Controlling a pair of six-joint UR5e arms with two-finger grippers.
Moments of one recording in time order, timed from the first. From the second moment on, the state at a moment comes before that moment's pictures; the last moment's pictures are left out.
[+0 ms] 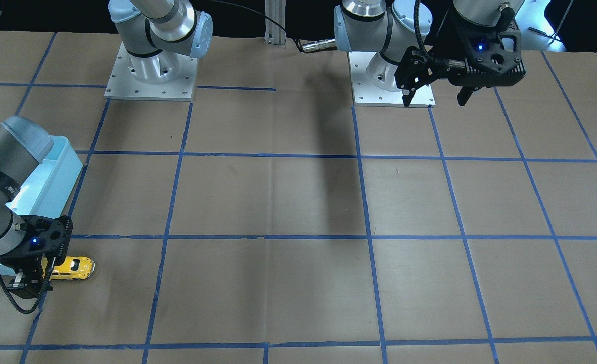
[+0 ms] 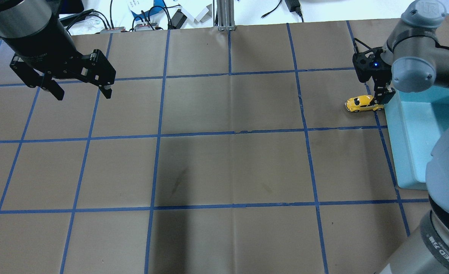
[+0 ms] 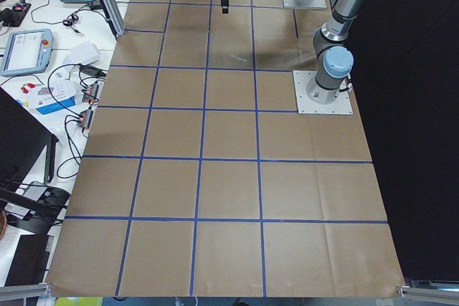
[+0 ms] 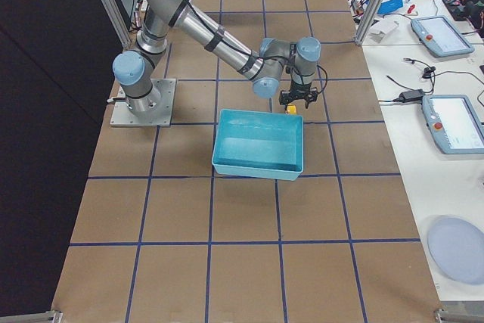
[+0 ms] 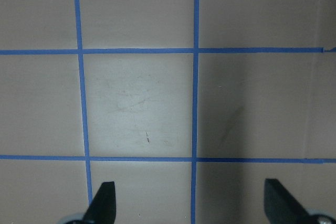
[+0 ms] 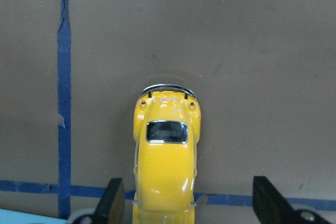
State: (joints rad) left arm -1.54 -1.53 -1.49 -1.74 1.61 0.02; right arm 1.27 -1.06 1.66 -2.21 -1.61 -1.97
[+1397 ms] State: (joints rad) left arm -1.54 -1.52 -1.48 -1.73 1.61 0.02; right arm 1.27 -1.11 1.65 -2.20 -1.57 -1.92
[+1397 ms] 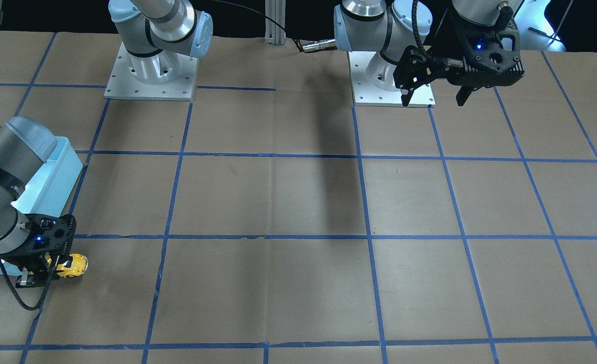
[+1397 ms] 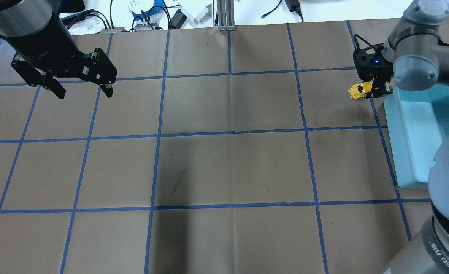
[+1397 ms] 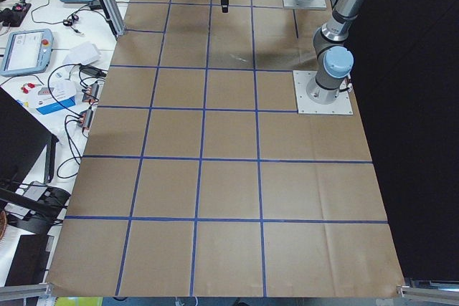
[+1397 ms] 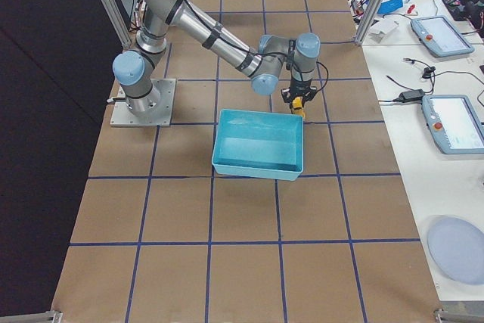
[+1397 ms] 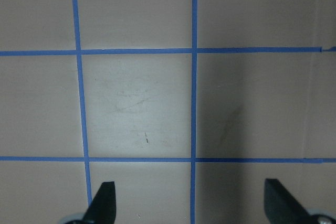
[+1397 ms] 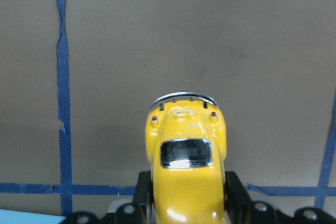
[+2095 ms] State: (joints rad) left arm -1.55 -1.53 -1.46 -1.73 1.61 0.02; right arm 1.26 -1.21 1.57 -2.13 -1.54 -1.70
